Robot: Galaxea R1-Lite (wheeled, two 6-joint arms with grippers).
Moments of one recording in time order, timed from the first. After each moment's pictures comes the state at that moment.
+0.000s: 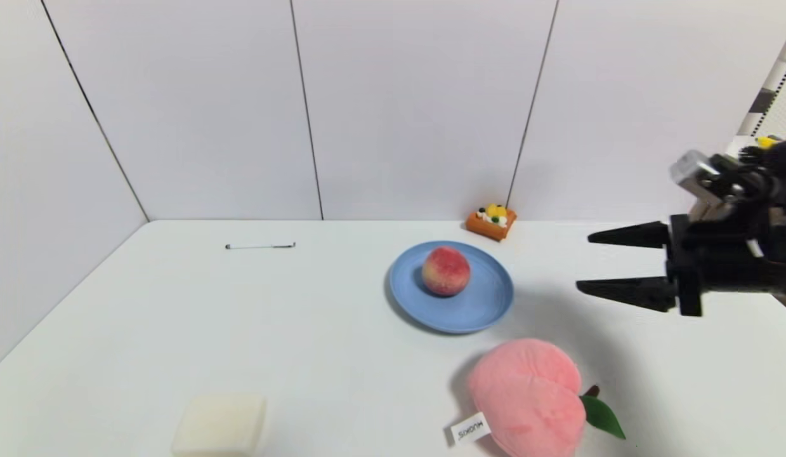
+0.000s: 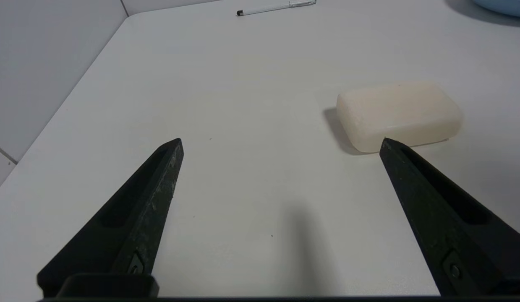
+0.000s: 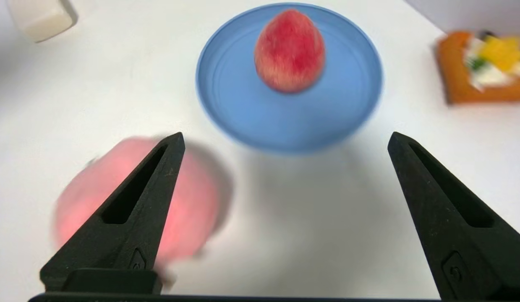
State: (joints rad) left arm 0.00 0.00 0.00 0.01 -0.05 0.10; right arm 0.01 1.48 -0.91 0.03 0.81 -0.53
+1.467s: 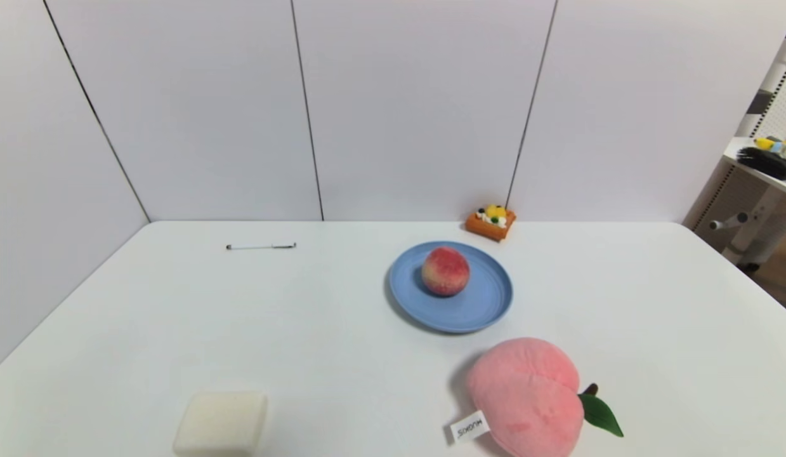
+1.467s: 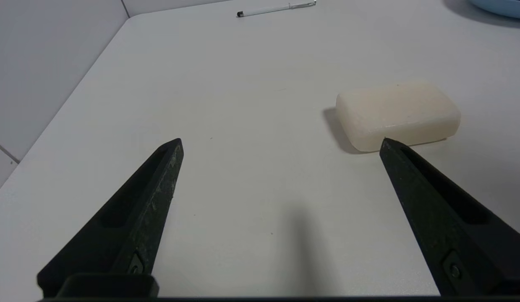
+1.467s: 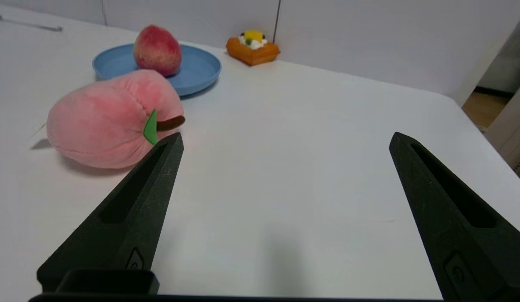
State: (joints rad) left arm 0.00 0.00 0.00 0.01 -0.05 0.10; right arm 0.01 0.03 0.00 -0.15 0.14 -0.12
